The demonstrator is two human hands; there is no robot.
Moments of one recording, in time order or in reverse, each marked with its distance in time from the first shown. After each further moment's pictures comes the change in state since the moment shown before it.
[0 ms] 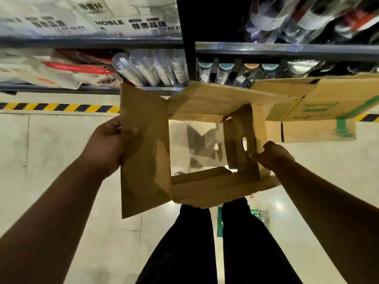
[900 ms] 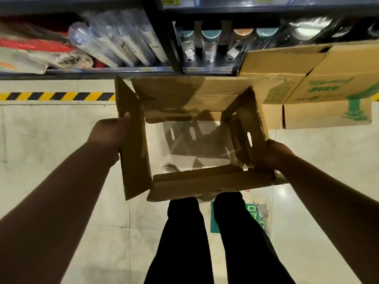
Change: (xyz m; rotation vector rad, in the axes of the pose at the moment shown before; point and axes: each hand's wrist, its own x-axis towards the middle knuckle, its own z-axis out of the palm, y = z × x) left_hand 0.079 -0.068 0.100 0.103 0.274 -0.290; right_hand 0.095 0.071 0.044 0.116 -0.133 -0.044
